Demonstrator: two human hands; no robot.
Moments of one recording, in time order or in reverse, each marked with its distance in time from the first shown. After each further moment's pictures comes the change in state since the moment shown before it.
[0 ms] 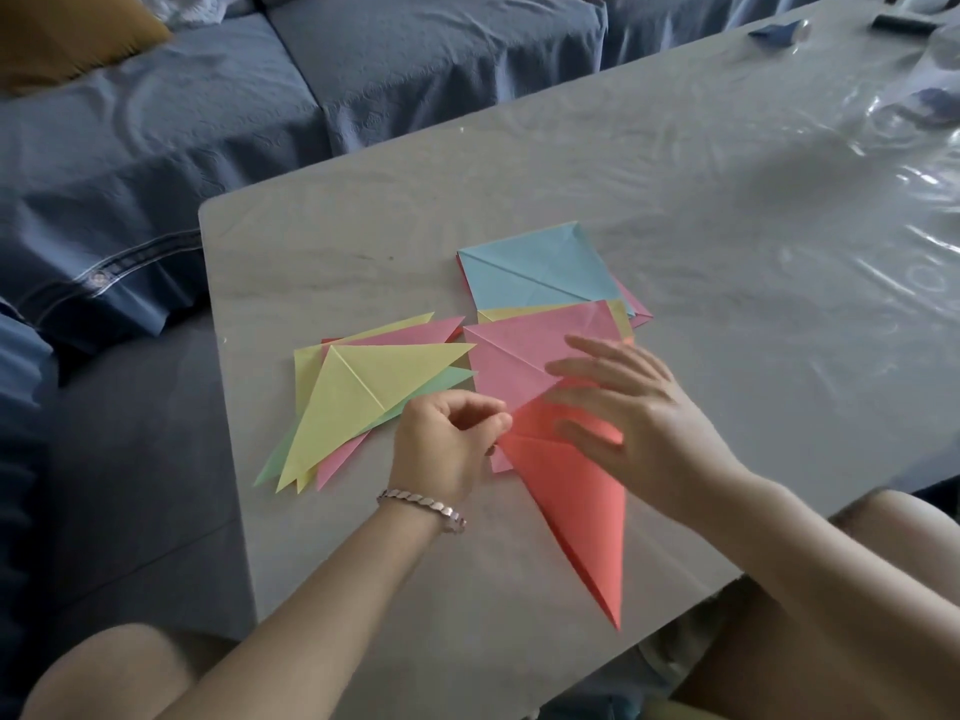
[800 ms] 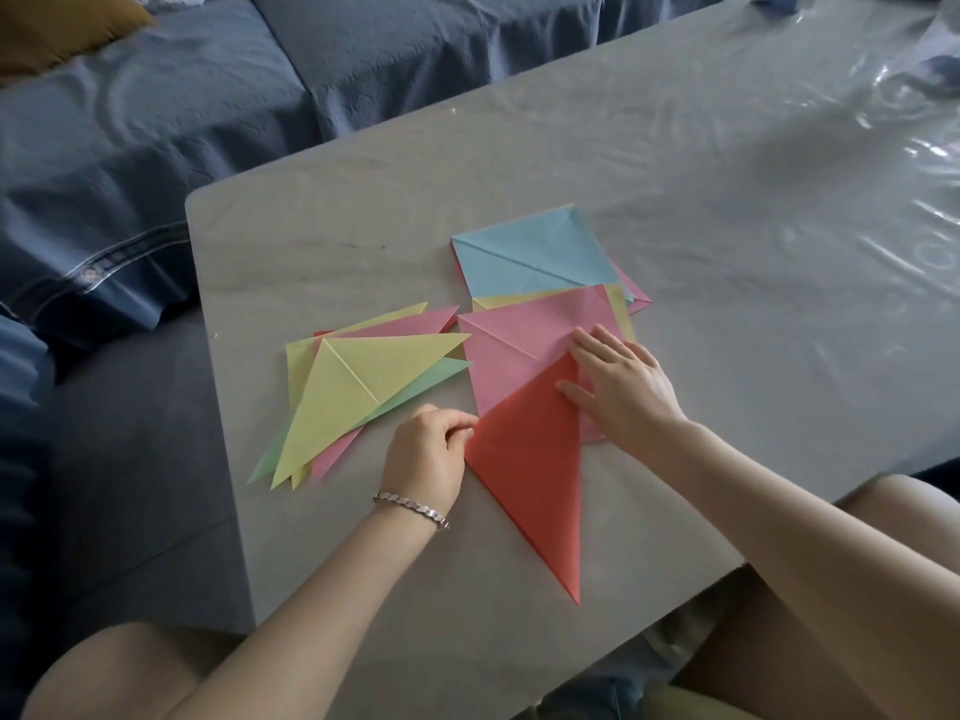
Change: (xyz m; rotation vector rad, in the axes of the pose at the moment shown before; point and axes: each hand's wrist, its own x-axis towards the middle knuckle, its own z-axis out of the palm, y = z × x) left_hand 0.020 -0.050 0.002 0.523 0.002 0.195; right_hand 0.008 0.056 0.056 -0.211 -0.324 0.420
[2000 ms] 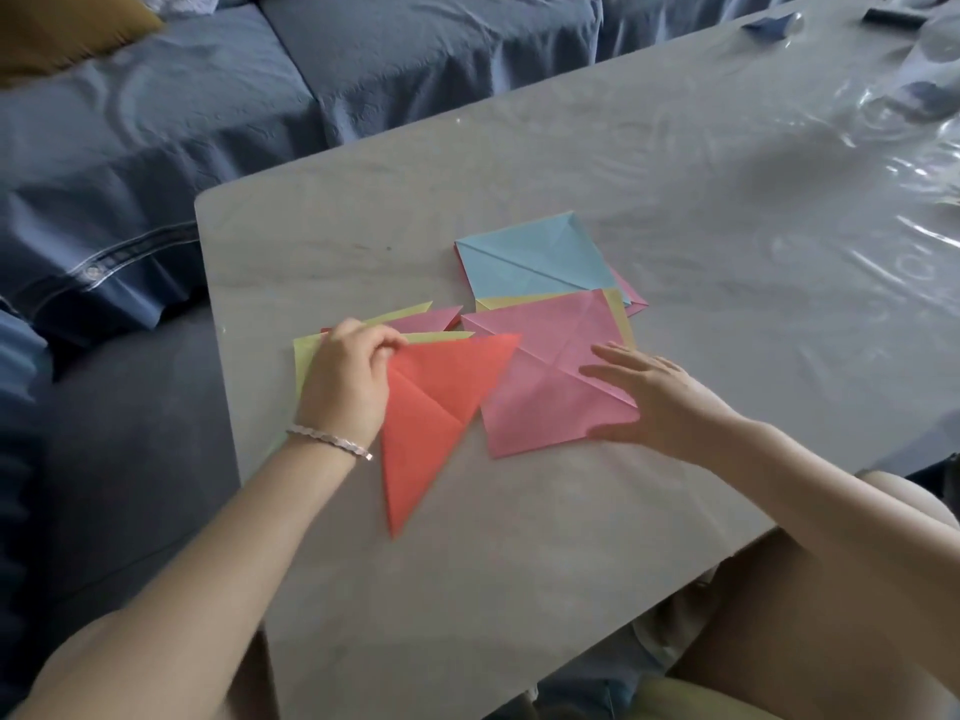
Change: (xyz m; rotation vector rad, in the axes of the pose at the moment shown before) left_hand 0.031 -0.007 -0.073 0.081 0.267 0.217; right_hand -0.029 0.016 -0.036 0.117 -0.196 -0.103
